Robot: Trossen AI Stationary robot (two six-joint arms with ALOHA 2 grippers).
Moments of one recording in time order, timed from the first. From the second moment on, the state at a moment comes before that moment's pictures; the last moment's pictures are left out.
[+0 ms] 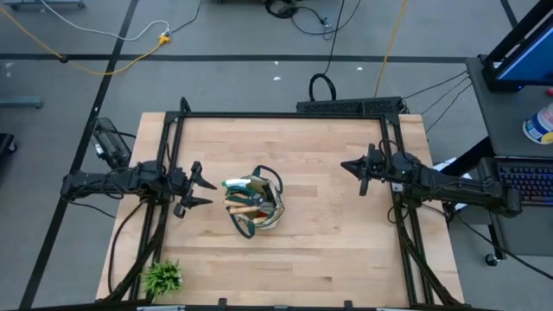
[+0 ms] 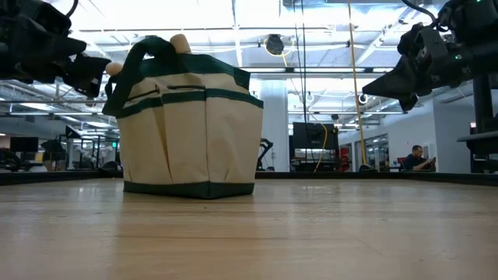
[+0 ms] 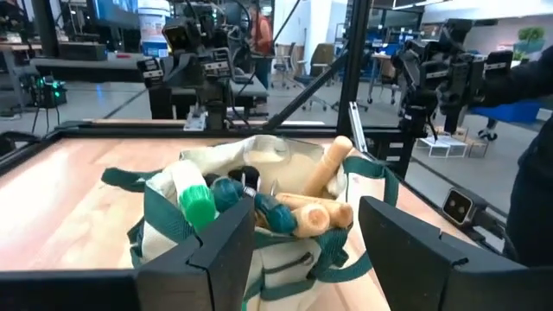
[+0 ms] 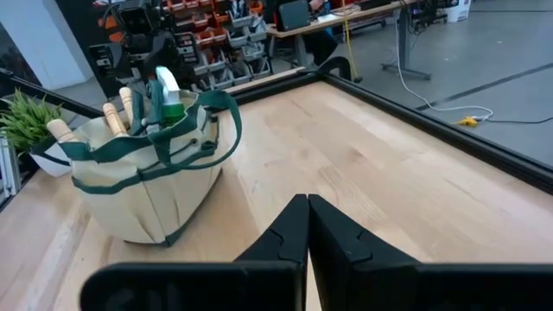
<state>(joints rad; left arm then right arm) 0.01 0.07 0.04 0.02 0.25 -0.06 -0.28 0.37 0.15 0.07 -0.02 0.22</state>
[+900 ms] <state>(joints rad) 0.01 0.06 0.04 -0.01 0.25 -0.02 -0.28 0.37 0.15 0.08 -0.02 0.19</state>
